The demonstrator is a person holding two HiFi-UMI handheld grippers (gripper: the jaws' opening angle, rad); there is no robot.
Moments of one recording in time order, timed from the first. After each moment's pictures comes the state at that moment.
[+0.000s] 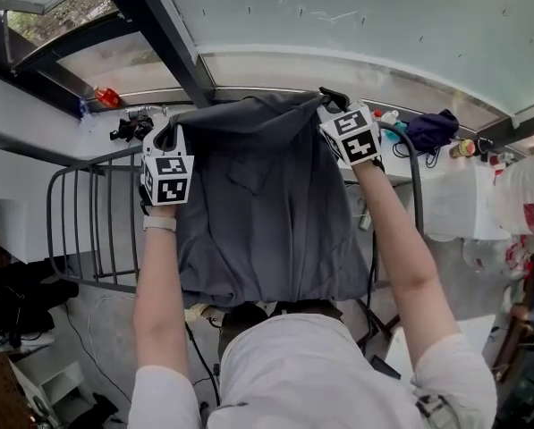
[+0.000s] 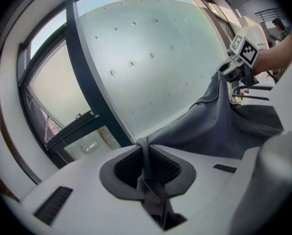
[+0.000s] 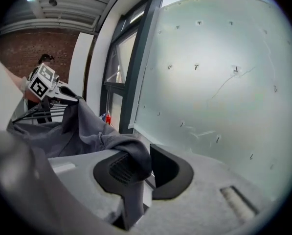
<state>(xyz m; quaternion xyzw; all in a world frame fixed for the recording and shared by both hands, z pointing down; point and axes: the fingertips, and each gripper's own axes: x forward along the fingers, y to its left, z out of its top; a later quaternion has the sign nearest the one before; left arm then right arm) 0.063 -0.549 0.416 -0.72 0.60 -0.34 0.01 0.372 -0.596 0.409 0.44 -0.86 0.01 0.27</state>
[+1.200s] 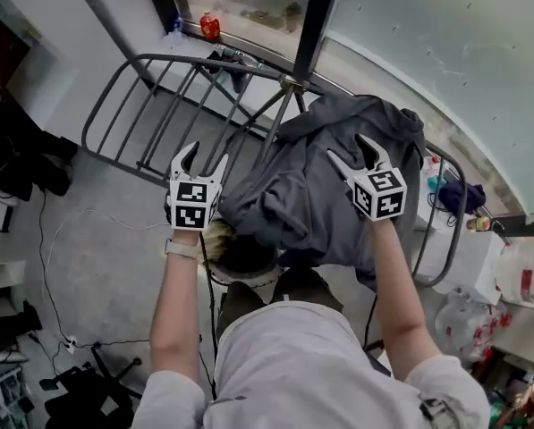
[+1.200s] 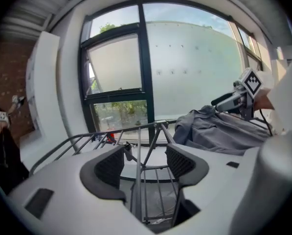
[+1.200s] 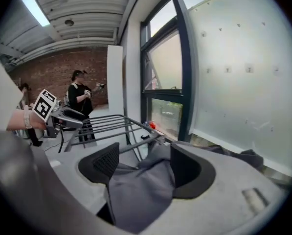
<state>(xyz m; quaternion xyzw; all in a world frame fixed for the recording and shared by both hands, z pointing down) -0.100 -0.234 0.452 -0.68 0.69 -0.20 -0.15 0.156 -0.356 0.426 0.28 -0.93 0.07 0.23</state>
